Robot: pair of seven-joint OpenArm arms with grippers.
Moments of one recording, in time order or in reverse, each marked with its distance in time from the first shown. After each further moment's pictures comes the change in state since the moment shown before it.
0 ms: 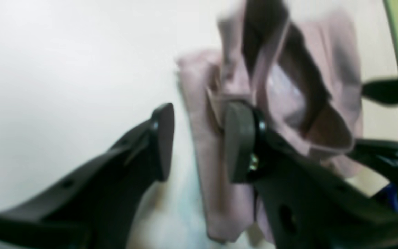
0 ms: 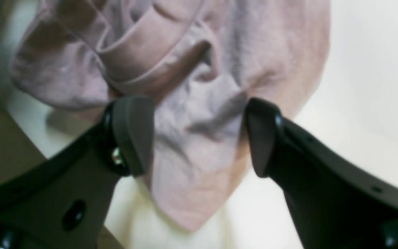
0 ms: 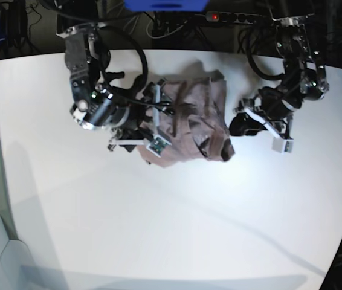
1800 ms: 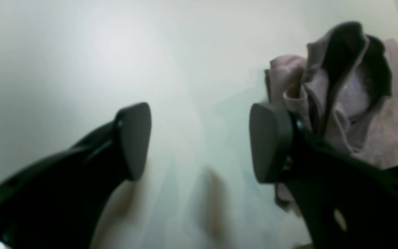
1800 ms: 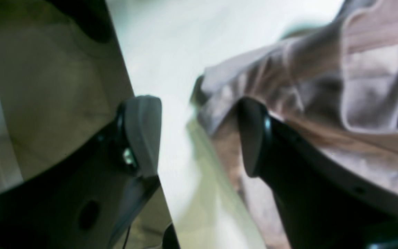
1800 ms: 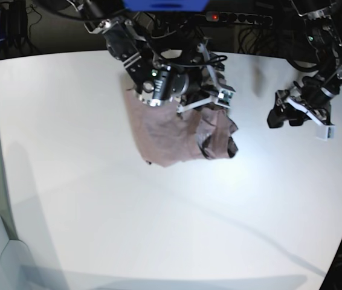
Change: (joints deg) left arm 3.2 -5.4 -13.8 -1.8 -4.5 -7.0 0.9; right arm 0.1 -2.5 -22.1 -10.1 0.0 0.0 2.9
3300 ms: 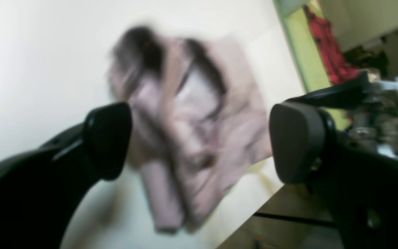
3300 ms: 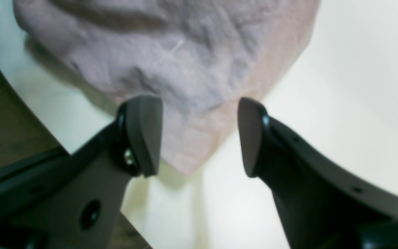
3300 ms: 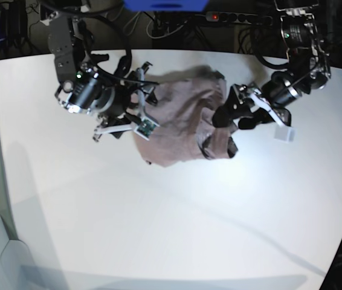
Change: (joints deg) left arm 0.8 4.6 12.3 -0.2 -12.7 -0.5 1.2; right arm -5.0 8.9 20.6 18.8 0.1 0.0 -4.1
